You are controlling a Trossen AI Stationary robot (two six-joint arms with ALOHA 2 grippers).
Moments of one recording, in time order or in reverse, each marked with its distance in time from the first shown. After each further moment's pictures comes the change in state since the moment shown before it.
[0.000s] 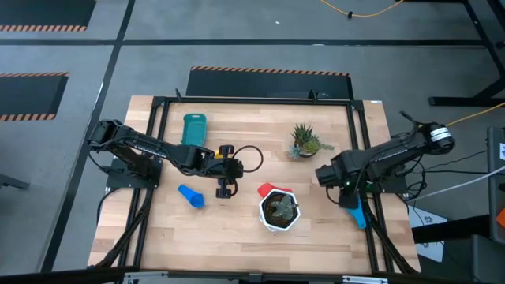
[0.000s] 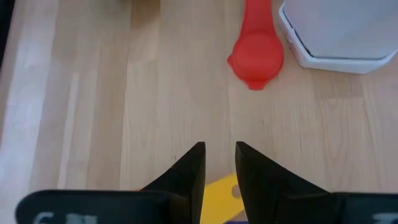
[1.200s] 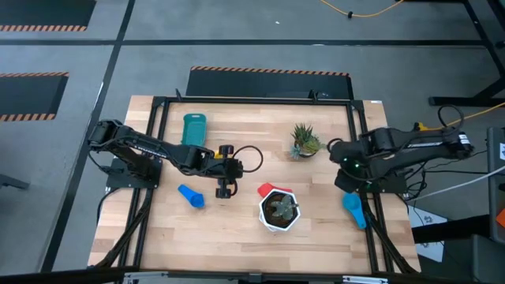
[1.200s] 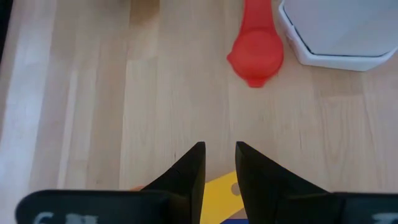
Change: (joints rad) left arm 0.000 0.000 0.000 -0.007 0.001 -0.001; right arm -0.149 -0.319 0.151 -0.039 0.146 0.216
